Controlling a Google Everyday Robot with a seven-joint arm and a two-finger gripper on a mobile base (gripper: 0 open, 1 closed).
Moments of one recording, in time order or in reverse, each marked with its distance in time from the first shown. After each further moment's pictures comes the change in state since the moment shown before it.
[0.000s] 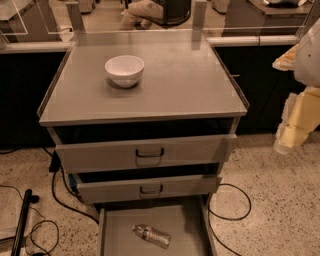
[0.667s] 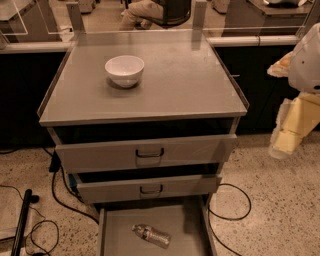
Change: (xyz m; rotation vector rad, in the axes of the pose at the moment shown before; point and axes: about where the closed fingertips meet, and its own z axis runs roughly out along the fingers) arm -0.003 0.006 0.011 -0.028 -0.019 0.006
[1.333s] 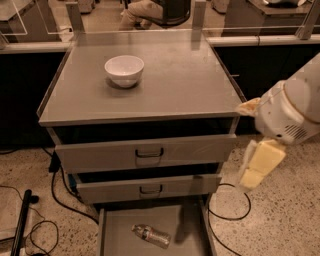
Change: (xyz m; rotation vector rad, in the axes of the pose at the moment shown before) arm -0.021 0.044 0.077 -0.106 -0.168 -0.018
